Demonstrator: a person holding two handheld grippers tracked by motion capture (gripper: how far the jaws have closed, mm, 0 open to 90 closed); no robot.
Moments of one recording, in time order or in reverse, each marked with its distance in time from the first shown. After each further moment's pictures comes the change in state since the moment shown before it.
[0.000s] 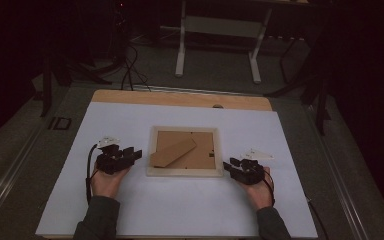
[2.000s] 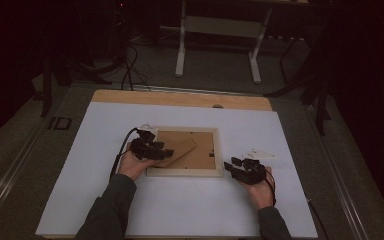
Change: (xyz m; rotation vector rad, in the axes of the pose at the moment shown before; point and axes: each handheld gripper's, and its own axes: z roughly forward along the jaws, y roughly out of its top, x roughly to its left) left arm -0.039 0.039 0.083 0.247 -0.239 0.198; right arm -0.005 -0.001 -0.002 -0.002 0.010 0.012
